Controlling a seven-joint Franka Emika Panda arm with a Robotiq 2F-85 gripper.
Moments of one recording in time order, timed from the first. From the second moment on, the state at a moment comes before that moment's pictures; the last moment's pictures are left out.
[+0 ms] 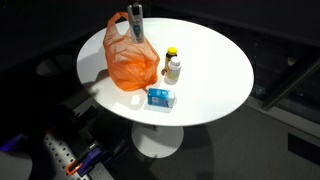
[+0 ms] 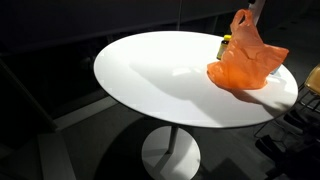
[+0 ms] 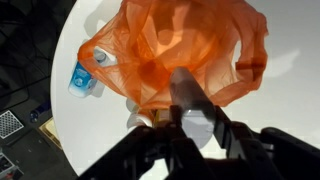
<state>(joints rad) 0.03 -0.06 0.05 -2.10 -0.08 2.04 0.64</state>
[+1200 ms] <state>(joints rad) 0.08 0.17 0.07 -2.13 -0.08 2.19 0.83</state>
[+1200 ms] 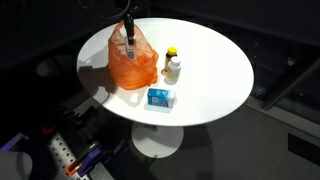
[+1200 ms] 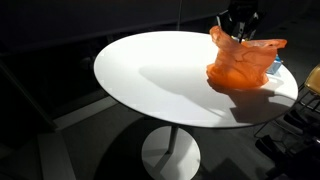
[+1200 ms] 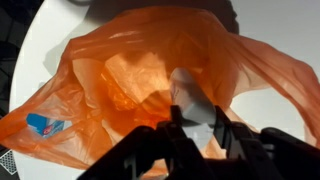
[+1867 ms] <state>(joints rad) 0.11 0.23 0.06 -2.13 -0.08 2.37 0.87</state>
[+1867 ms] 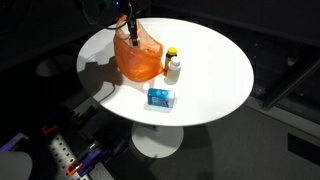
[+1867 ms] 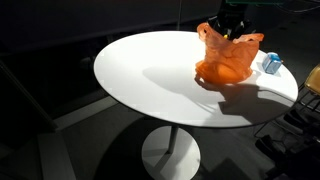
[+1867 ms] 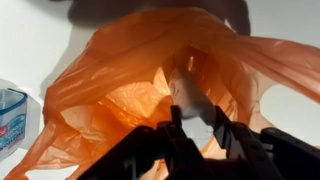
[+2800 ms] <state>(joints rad) 0.10 0.18 0.04 -2.15 -0.02 2.33 0.84</state>
